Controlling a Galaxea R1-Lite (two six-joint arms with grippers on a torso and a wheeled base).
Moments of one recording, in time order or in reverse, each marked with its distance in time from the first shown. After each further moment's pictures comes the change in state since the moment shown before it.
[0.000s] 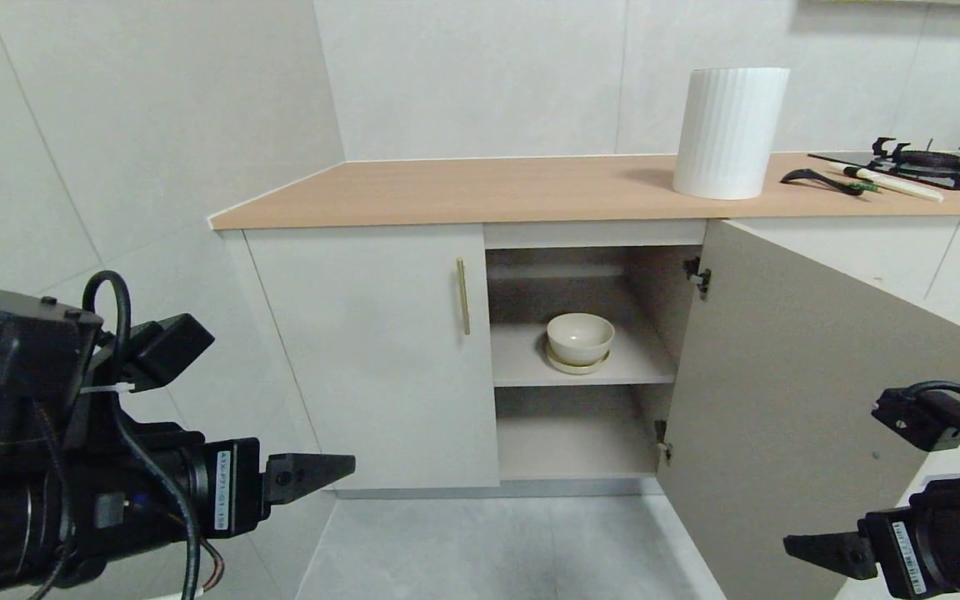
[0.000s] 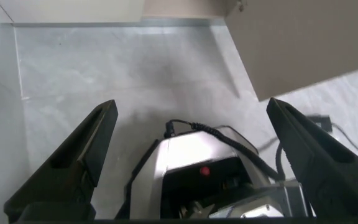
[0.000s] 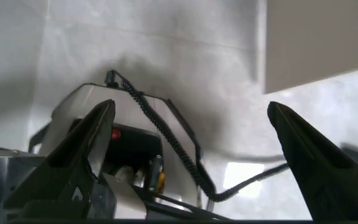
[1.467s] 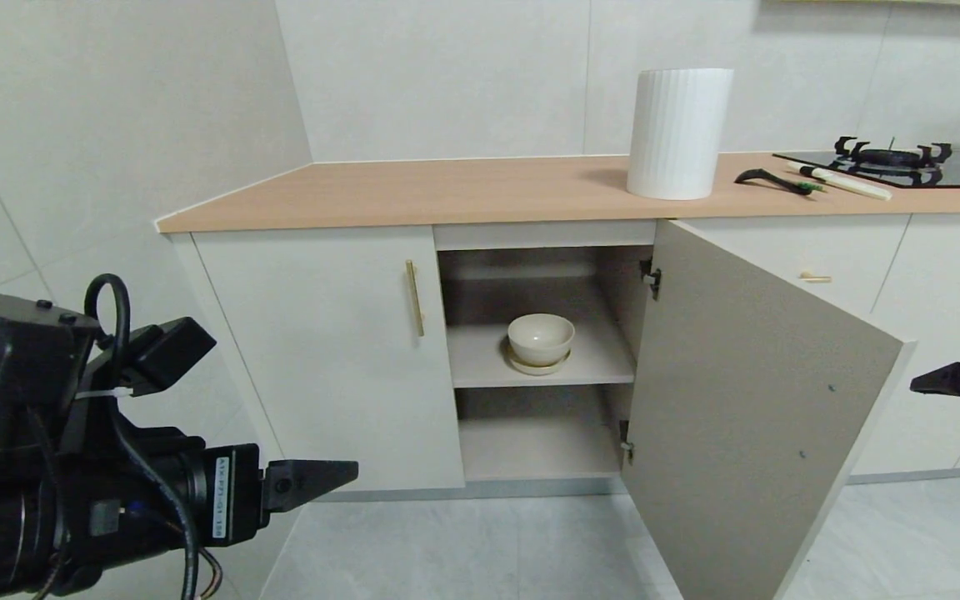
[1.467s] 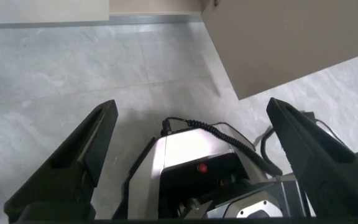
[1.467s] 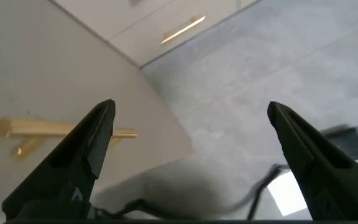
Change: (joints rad) left arm 0.000 -0.006 0.006 0.000 -0.023 0.001; right arm -0.649 0.192 -0.230 -0.127 0.039 0.031
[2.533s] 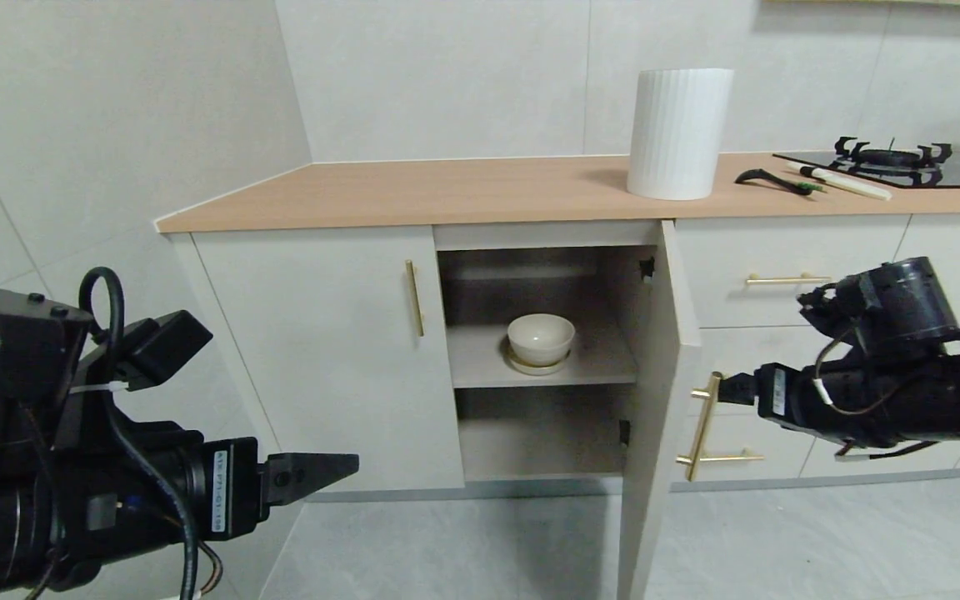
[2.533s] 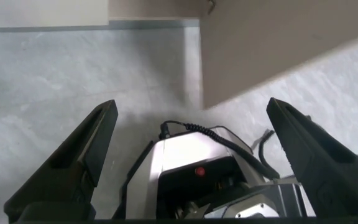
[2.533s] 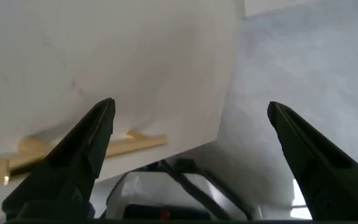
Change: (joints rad) left arm 0.001 -0.004 -0.009 -0.009 0.002 -0.006; right arm 0.559 0.196 -0.076 -0.101 -0.019 0.207
